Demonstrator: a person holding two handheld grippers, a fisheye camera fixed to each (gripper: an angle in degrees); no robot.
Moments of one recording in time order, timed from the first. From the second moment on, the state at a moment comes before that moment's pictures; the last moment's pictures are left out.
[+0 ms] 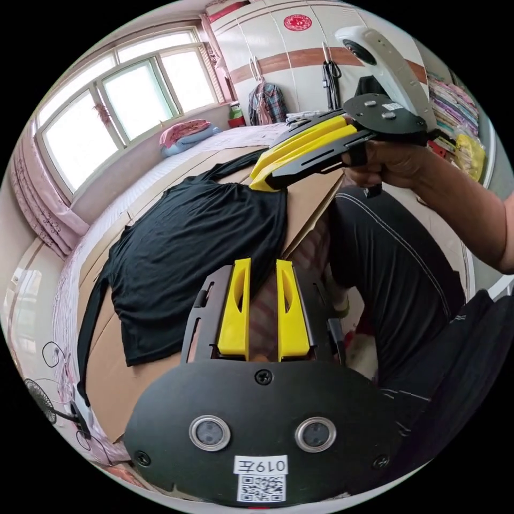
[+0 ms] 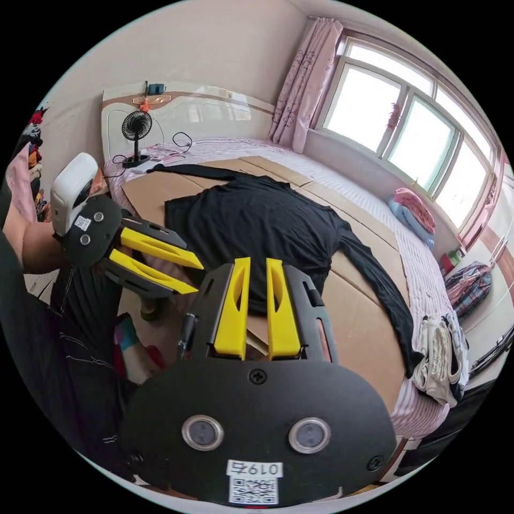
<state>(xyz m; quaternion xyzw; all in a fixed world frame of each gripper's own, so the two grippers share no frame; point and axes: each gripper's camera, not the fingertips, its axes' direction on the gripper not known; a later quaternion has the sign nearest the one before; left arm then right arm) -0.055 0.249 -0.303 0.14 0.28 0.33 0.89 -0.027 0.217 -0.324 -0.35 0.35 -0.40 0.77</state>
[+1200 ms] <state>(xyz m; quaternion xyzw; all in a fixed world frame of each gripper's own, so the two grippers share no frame) -0.099 0.260 -0.213 0.09 0.32 0.35 0.87 -0.017 0.332 -0.271 -0.50 0.31 -0.49 0.65</state>
